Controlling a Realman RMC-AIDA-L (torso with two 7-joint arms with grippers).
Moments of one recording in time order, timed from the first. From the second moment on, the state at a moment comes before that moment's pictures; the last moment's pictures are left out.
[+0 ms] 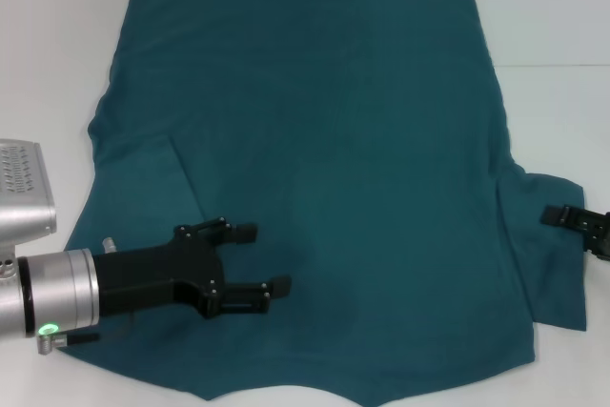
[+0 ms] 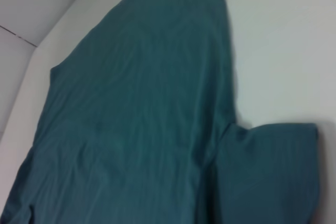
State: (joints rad) left arm -0.46 -2.17 0.71 0.66 2.01 1.50 -1.28; right arm 0.42 2.08 -0.42 -0.67 -2.20 -1.25 2.20
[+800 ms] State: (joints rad) left arm -0.46 -2.17 0.69 0.66 2.01 1.50 -1.28; right arm 0.42 2.06 -0.41 -0.60 -2.11 -1.26 2.15
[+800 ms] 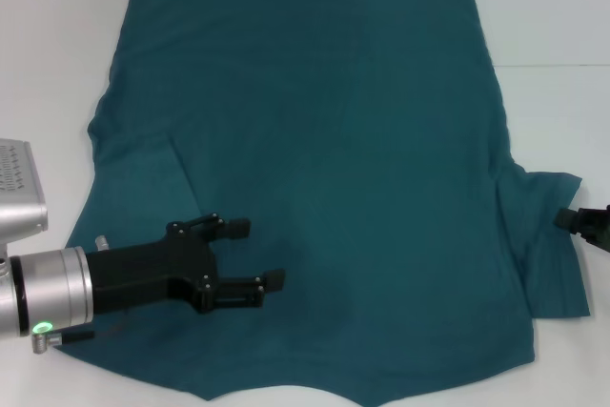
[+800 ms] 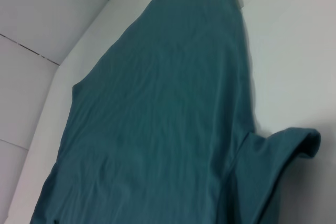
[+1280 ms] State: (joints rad) left arm -0.46 -2.17 0.69 0.66 2.01 1.50 -1.28; right arm 0.42 2.07 -0.40 -0.59 -2.09 -1.21 2.10
